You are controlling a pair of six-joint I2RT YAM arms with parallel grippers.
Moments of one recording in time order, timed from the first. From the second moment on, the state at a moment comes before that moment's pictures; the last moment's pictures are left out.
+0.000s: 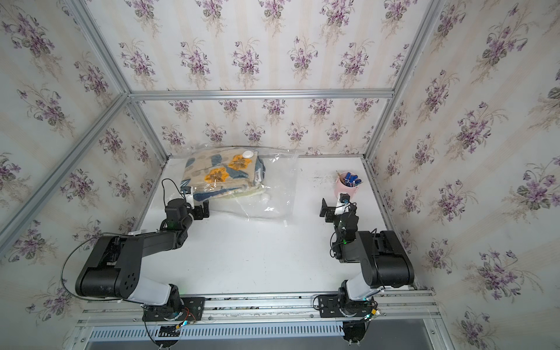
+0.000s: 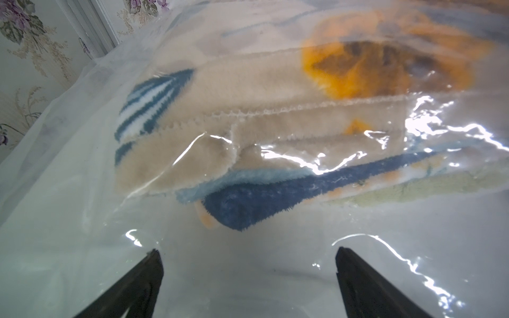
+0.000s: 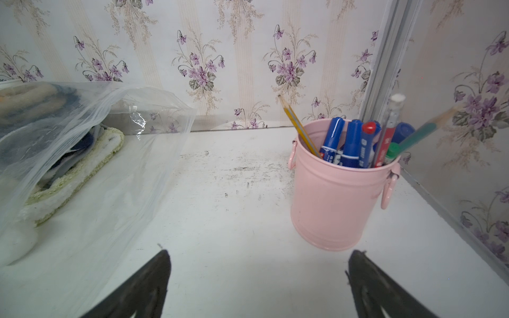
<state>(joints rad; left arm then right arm) -0.01 1.50 0.46 0.57 -0.07 -0.02 0.04 1.54 0.22 1.18 0.02 0.05</state>
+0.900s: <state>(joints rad) -0.01 1.50 0.46 0.57 -0.07 -0.02 0.04 1.49 0.16 1.22 0.09 0.07</state>
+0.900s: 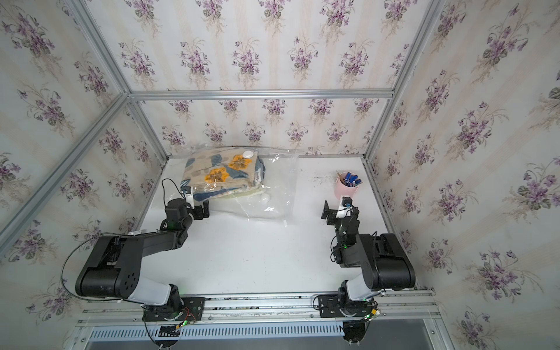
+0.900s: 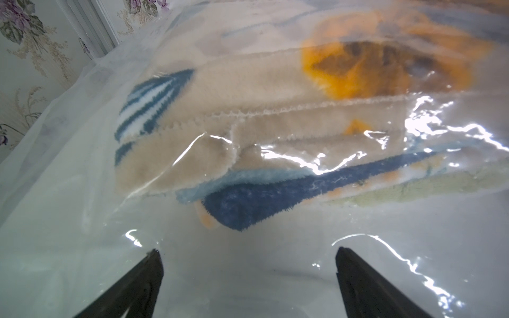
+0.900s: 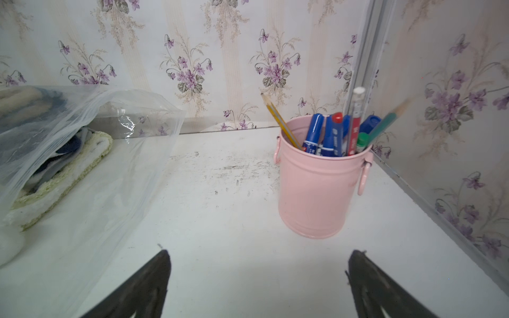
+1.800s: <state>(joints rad) 0.02 1.20 0.88 -0.41 -0.01 -0.60 0.12 1.42 0.75 0.28 -0.36 0.63</state>
